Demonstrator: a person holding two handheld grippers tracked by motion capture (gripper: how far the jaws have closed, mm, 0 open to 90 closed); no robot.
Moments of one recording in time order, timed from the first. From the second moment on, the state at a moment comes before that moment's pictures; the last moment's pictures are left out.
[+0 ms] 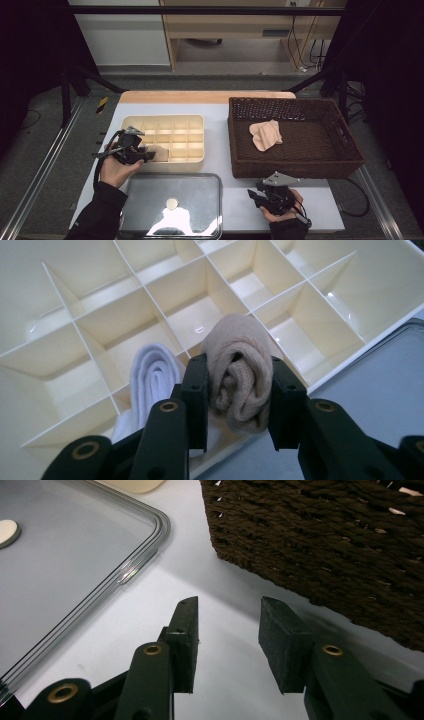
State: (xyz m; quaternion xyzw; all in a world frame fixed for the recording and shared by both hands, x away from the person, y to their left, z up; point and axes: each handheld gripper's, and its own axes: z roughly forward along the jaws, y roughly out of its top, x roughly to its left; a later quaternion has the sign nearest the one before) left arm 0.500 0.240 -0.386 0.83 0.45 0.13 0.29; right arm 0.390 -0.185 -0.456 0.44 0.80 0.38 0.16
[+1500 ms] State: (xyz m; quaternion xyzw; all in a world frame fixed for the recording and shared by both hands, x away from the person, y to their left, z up) left arm 0.501 0.221 -0.412 0.82 0.43 0.19 0.31; right arm 0.389 -0.180 -0.459 0.43 0.81 0.37 0.15
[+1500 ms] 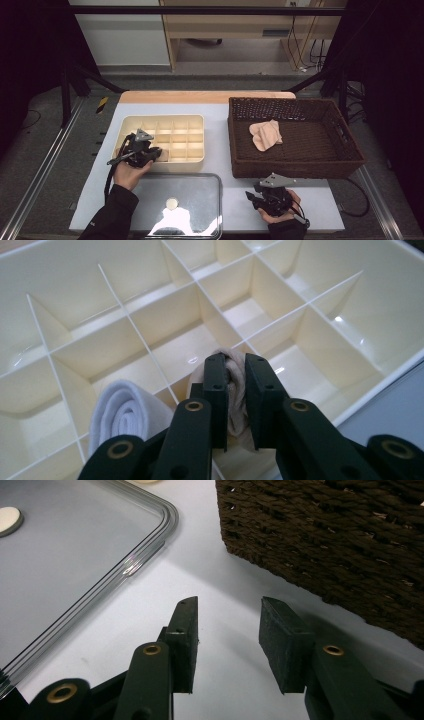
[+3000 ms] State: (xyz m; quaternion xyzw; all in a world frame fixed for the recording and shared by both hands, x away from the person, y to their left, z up) left arm 0.407 0.257 -0.422 0.78 0.41 0.20 0.44; right arm 0.383 -0.178 -0.448 0.42 0.79 0.41 0.17
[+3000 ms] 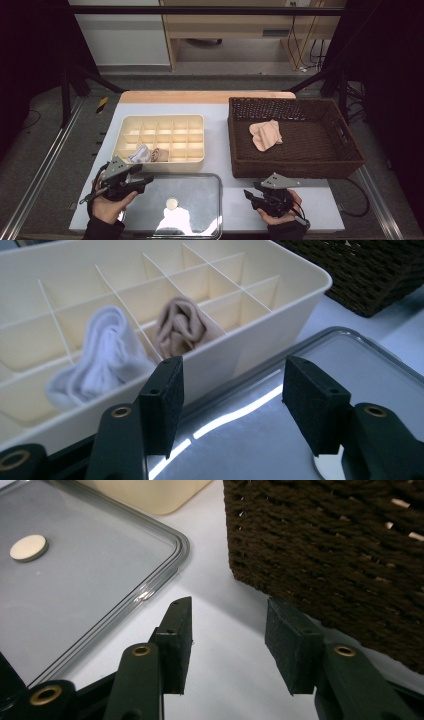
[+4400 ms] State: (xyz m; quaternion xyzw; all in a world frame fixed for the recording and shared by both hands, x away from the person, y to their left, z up) left arm 0.383 0.256 -0.473 0.76 0.45 0.19 0.42; right arm 0.378 -0.205 -0.402 0.45 0.73 0.46 0.24
